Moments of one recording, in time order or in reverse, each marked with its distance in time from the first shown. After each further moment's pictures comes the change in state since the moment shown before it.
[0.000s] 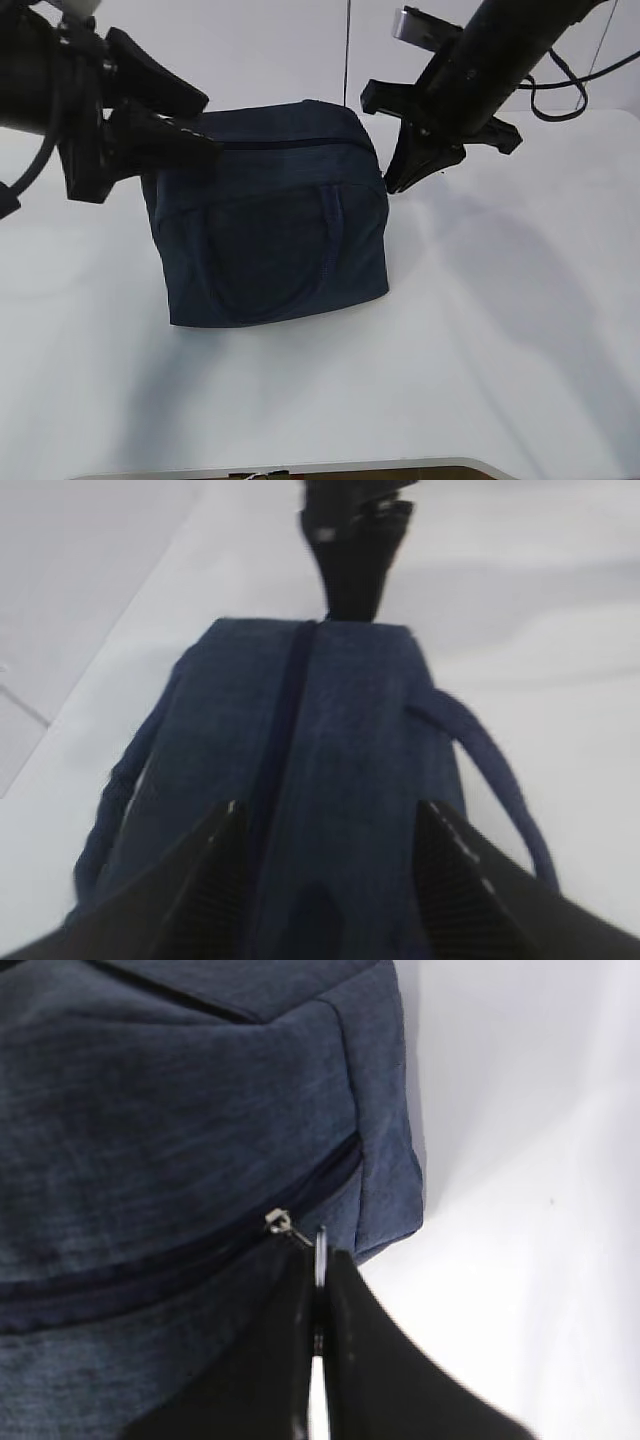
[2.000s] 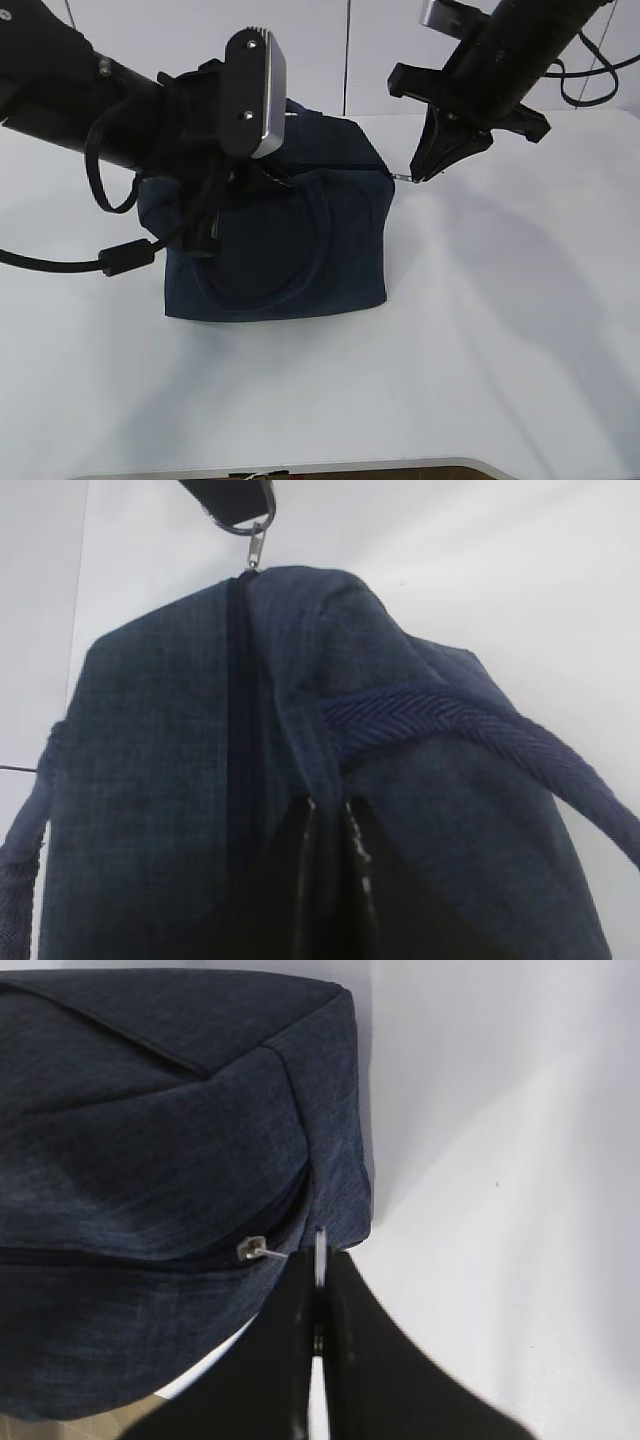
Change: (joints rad) left arm -0.274 0.224 -0.095 0.385 -0.324 0.002; right arm -0.061 0.000 -0.045 -0.014 0.075 0.024
